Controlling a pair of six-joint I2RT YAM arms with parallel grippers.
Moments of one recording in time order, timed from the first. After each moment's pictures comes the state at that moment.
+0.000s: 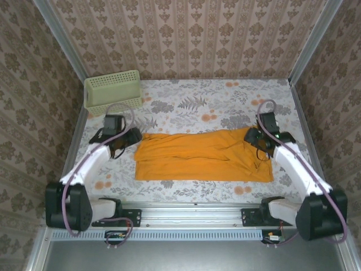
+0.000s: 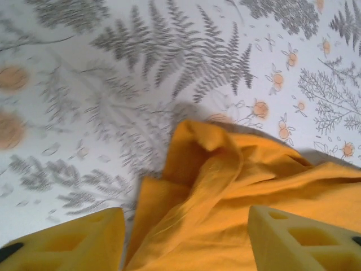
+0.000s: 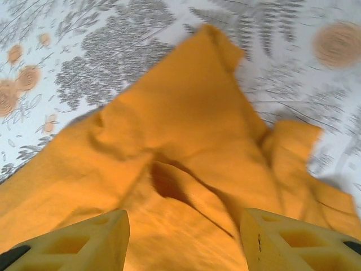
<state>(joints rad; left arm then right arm) -0.22 1.28 0.83 -0.46 0.10 -0.48 0.14 1.21 0.87 -0.67 0.15 0.61</state>
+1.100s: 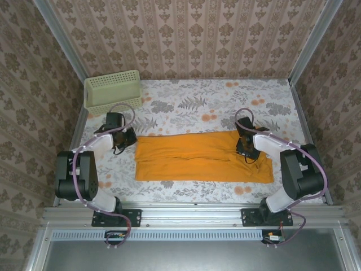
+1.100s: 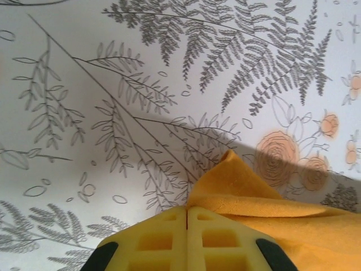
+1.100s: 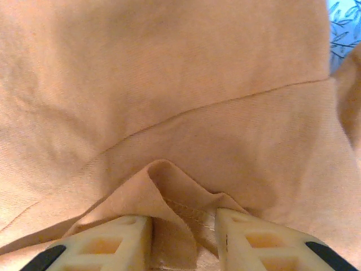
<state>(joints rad) -0.08 1.53 0.82 -0.33 0.24 -0.47 0.21 1.55 0.83 -0.64 0.23 0.69</state>
